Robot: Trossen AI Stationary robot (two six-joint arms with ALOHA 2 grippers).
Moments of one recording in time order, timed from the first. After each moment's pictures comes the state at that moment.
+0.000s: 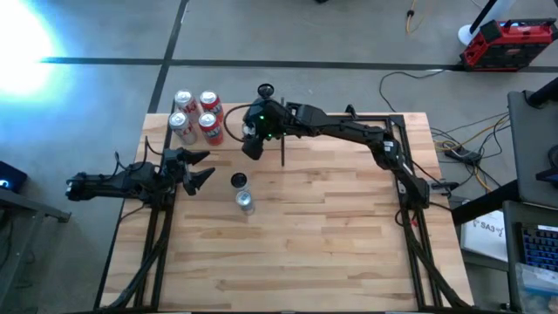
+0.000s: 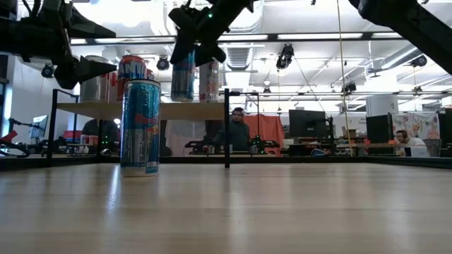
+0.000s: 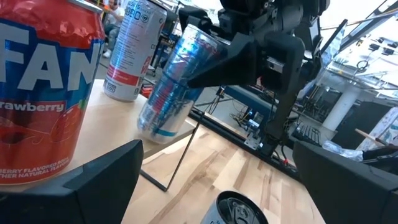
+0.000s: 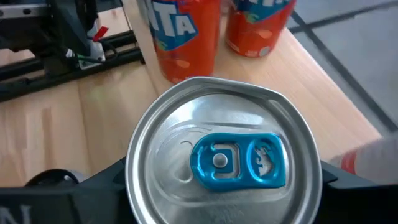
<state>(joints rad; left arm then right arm) -0.06 0.04 0.17 -0.07 -0.49 -0.40 -0.25 2.22 2.35 -0.79 0.07 0.09</state>
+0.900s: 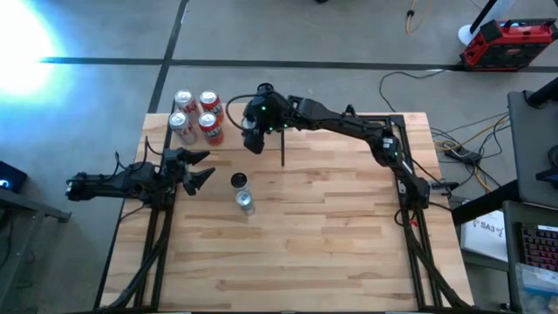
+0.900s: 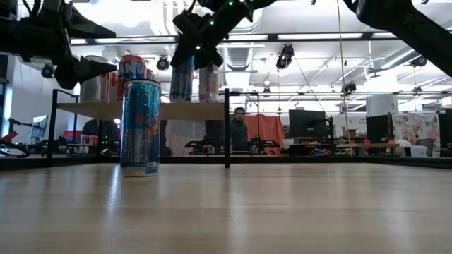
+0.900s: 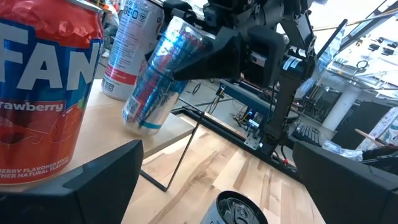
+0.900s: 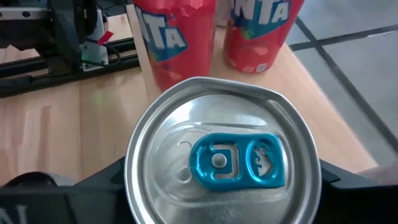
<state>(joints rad) -0.06 0.04 0.17 -0.07 -0.49 -0.40 -0.30 2.23 2.35 -0.74 -0.02 -0.01</state>
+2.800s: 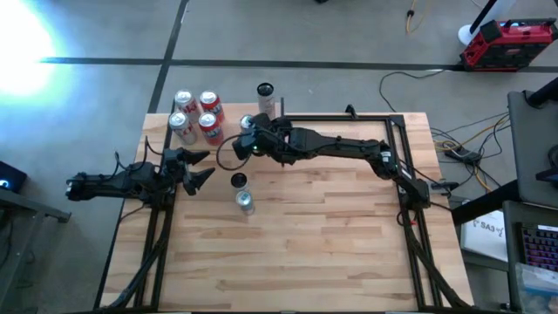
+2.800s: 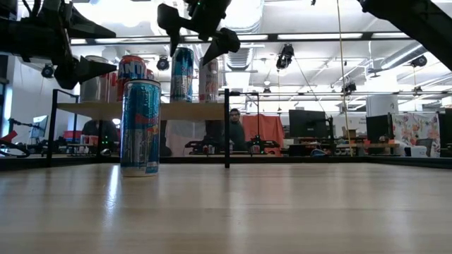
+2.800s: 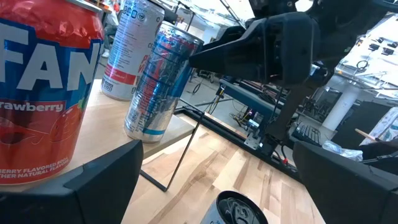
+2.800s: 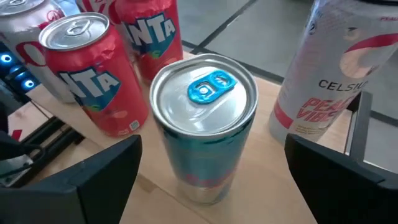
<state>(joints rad) -0.06 0.04 0.17 -0.07 -0.49 -0.40 -0.10 2.24 2.35 -0.80 0.68 0.61</state>
